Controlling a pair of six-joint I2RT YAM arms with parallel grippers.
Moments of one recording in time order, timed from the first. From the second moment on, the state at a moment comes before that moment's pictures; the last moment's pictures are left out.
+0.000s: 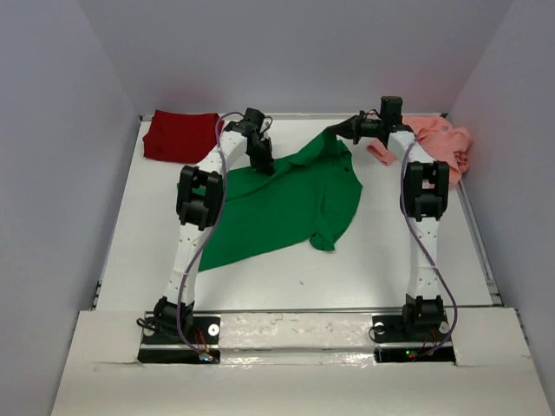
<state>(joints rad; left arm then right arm) -0.34 2.54 2.26 -0.86 0.31 -0.47 0.02 2.53 2.17 -0.20 -1.16 1.48</state>
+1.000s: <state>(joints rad) -0.34 2.52 2.24 -0.84 0.31 -0.47 0.19 2.02 1.73 -0.43 -0.55 0.51</state>
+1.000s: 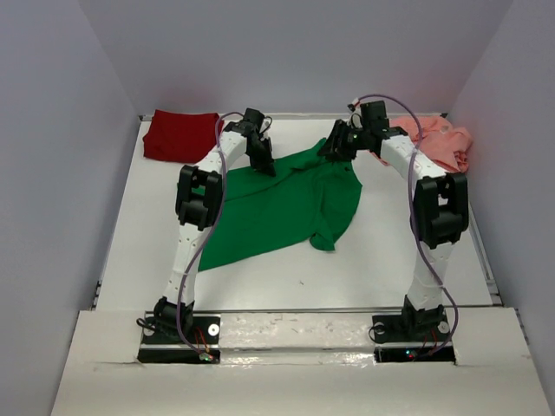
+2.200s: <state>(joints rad) -0.34 2.52 2.24 -0.84 0.31 -0.46 0.24 2.33 1.85 -0.30 -0.50 0.59</state>
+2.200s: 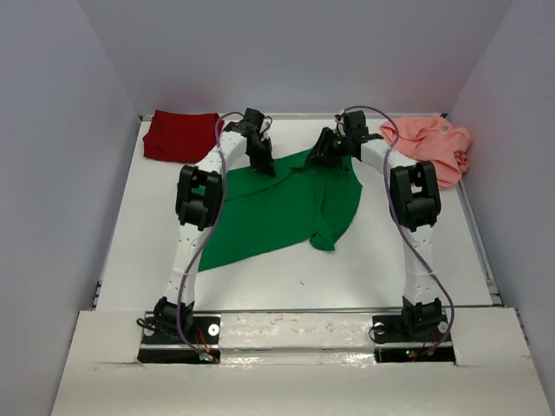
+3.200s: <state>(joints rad) -0.33 2.52 2.24 -0.85 0.31 -0.45 0.25 2.43 2.05 -0.42 -0.53 0.66</state>
